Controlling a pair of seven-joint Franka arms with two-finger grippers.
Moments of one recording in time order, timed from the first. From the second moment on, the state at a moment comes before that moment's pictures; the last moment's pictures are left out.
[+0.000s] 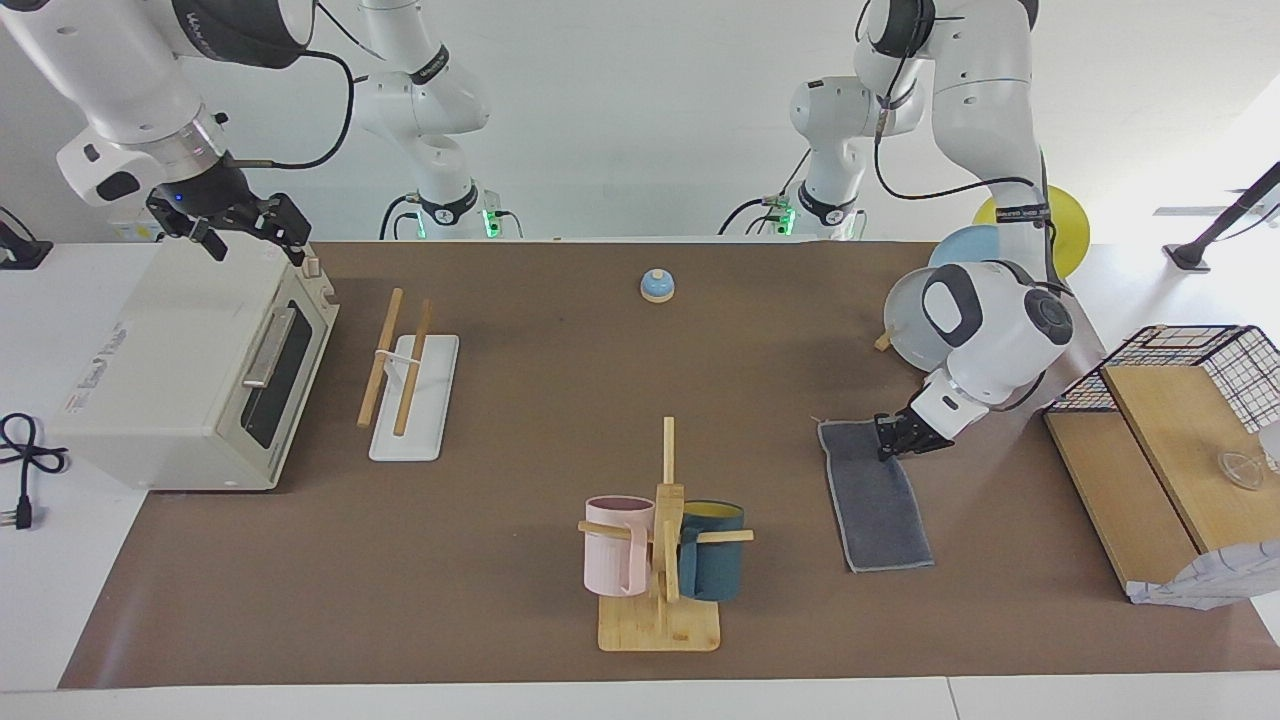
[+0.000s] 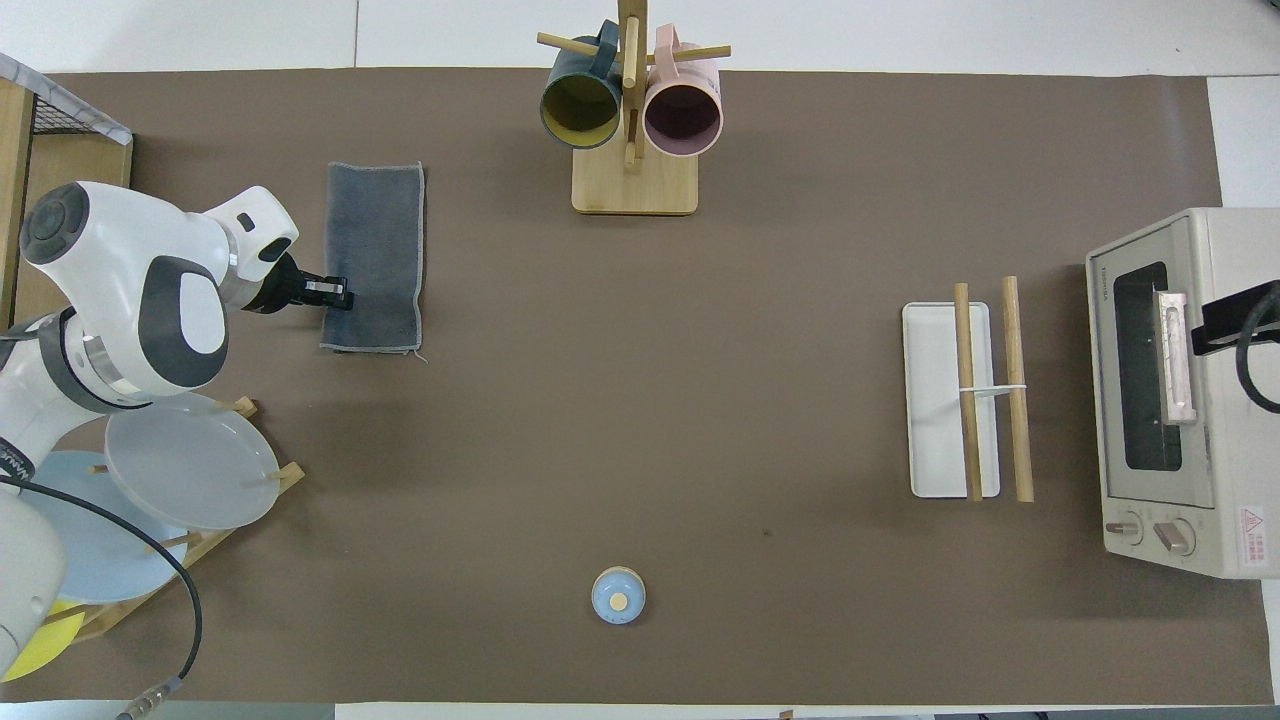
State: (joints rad) left arm -0.05 0.37 -0.04 -1.93 -0.30 2.32 0.30; right arm 0.01 -0.02 -0.12 -1.59 -0.05 1.46 -0.04
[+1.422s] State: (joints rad) left arm -0.21 0.17 -0.07 -1.55 -0.24 1.76 -1.19; right arm 0.01 -0.02 -0.12 -1.59 -0.05 1.46 -0.04
